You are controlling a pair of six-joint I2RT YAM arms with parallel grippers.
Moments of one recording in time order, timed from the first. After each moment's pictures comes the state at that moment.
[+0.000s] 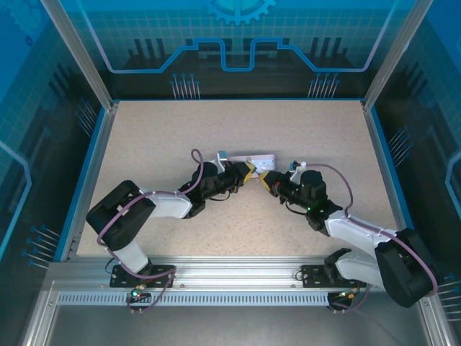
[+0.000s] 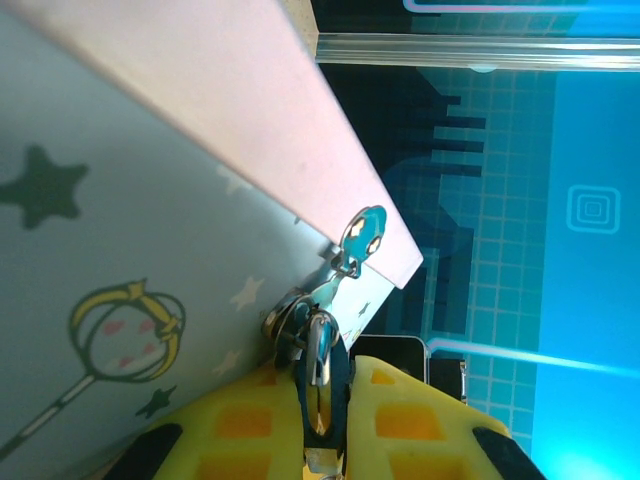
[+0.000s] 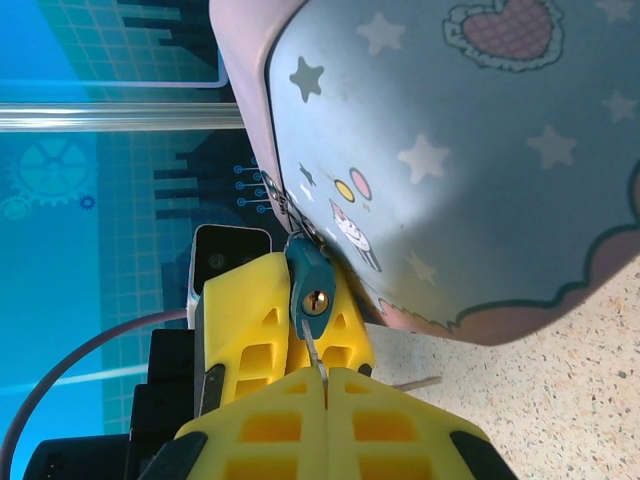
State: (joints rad) left arm -0.69 1.68 0.67 0.84 0.22 -1.56; right arm 0.48 1.16 0.37 0.52 -0.35 1.43
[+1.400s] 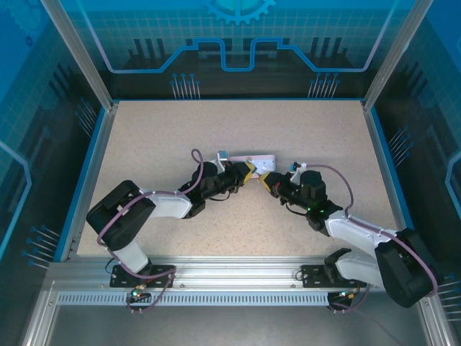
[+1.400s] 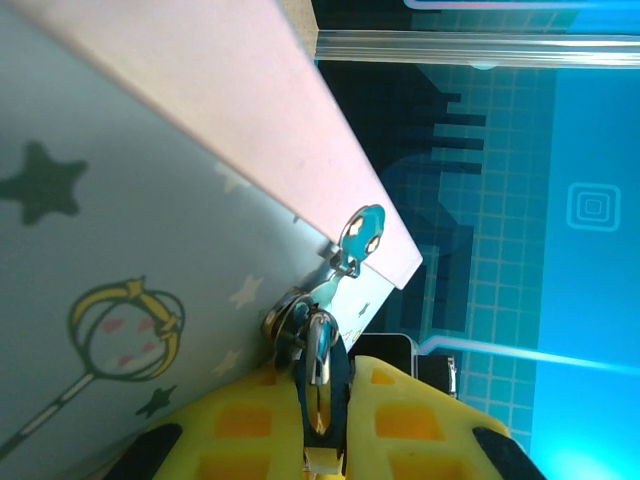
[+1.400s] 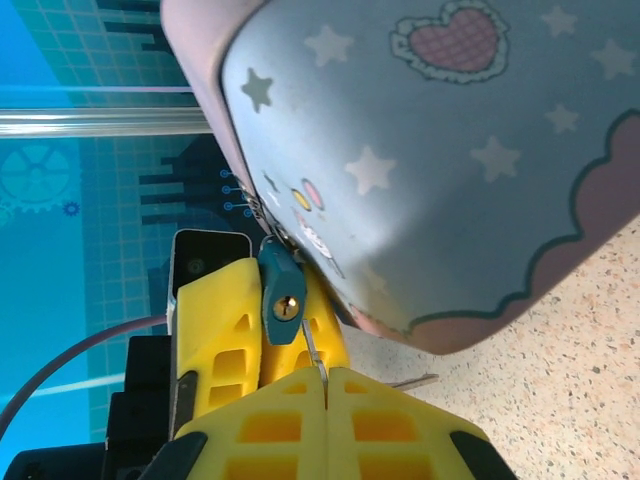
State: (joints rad) left arm -0.69 1.68 0.68 0.84 0.22 -1.56; right arm 0.48 1.16 0.37 0.49 -0.34 1.42
